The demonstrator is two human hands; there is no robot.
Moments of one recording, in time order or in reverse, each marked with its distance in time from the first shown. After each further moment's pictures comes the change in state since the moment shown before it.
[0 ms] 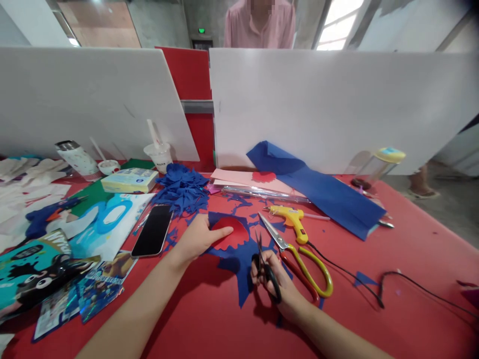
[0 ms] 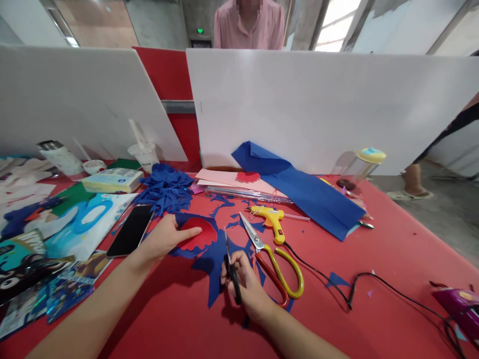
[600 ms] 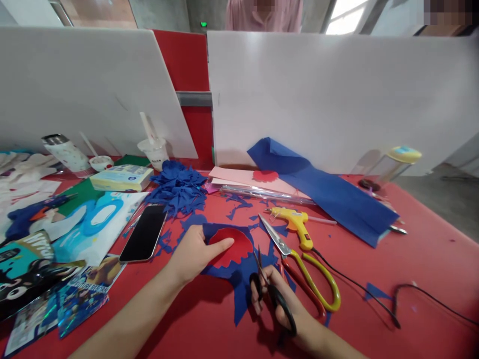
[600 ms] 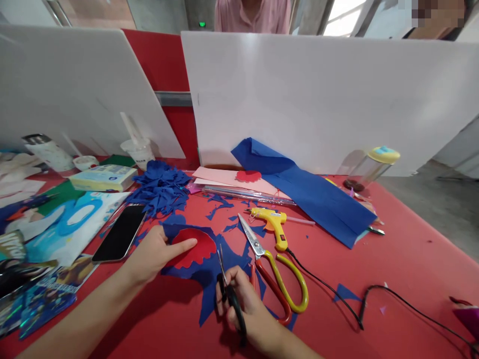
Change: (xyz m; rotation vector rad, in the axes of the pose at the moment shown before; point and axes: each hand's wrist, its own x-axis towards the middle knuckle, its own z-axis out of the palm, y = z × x) left_hand -0.009 0.002 0.014 -0.040 0.025 -0.008; right_hand -0.006 -0.016 -0.004 -0.093 -0.160 0.095
